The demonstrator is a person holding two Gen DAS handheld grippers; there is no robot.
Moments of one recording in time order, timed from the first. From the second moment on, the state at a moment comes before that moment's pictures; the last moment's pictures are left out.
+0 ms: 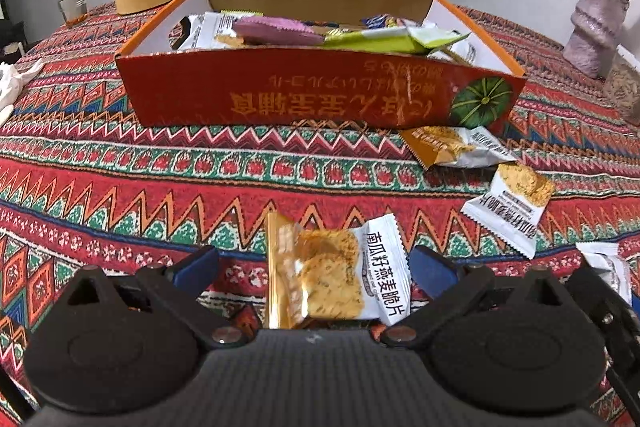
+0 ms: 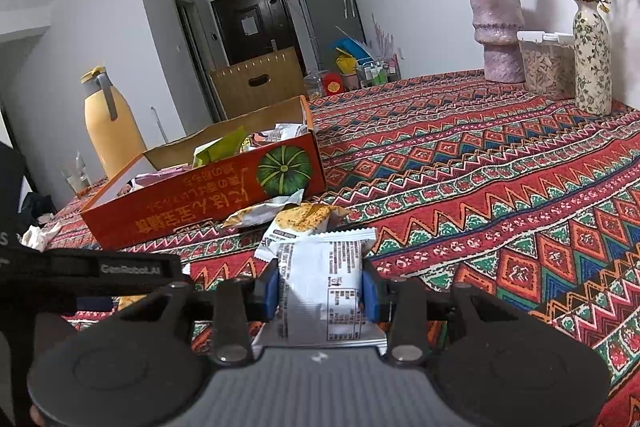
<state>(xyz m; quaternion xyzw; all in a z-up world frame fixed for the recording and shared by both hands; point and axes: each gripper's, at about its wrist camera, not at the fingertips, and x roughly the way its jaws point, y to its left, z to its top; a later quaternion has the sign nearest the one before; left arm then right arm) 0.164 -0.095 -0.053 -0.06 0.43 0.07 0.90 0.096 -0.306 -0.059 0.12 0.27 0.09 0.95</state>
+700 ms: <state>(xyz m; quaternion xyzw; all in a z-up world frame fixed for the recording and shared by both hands) 0.168 -0.103 -0.054 -0.04 0.45 0.09 0.89 0.091 -0.309 -0.068 0.14 0.27 0.10 0.95</state>
